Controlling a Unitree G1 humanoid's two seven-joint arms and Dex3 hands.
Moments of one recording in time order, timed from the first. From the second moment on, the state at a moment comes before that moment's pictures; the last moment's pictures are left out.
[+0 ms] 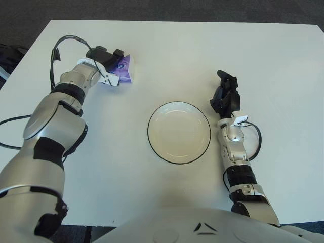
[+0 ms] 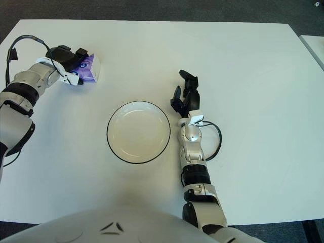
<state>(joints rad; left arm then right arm) -1.11 0.57 -0.75 1.30 0.96 -0.31 0.29 -0.23 0.09 -0.09 0.35 -0.02 -0.35 -0.15</state>
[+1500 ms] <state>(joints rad) -1.04 0.65 -0.54 1.18 0.79 -0.66 0.52 -0.23 0.09 -0.09 0.34 -0.02 -0.34 -0.13</state>
